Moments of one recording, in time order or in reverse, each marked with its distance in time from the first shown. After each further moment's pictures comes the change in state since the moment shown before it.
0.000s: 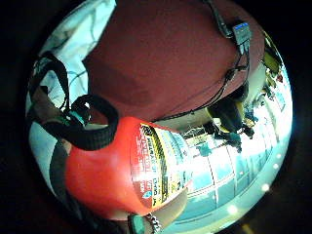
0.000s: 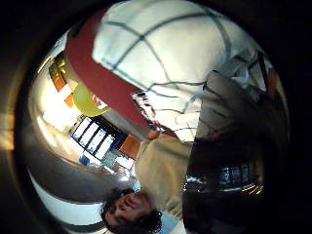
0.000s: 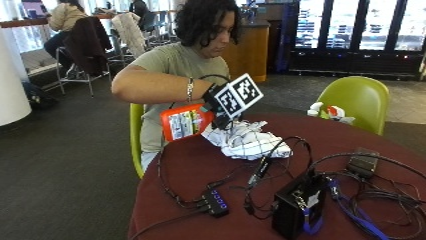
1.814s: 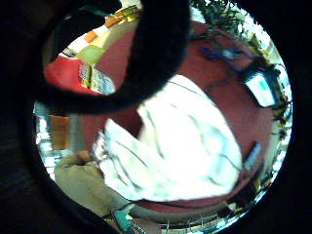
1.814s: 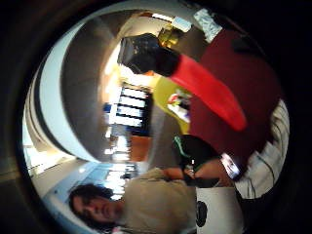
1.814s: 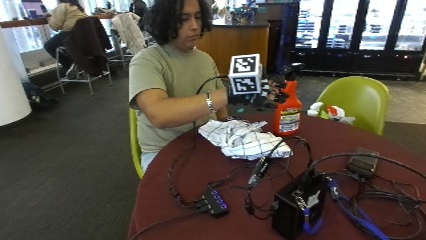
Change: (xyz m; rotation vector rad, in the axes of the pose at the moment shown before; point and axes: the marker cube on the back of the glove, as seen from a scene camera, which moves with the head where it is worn) arm -0.095 -0.020 -0.042 0.742 -0.115 -0.658
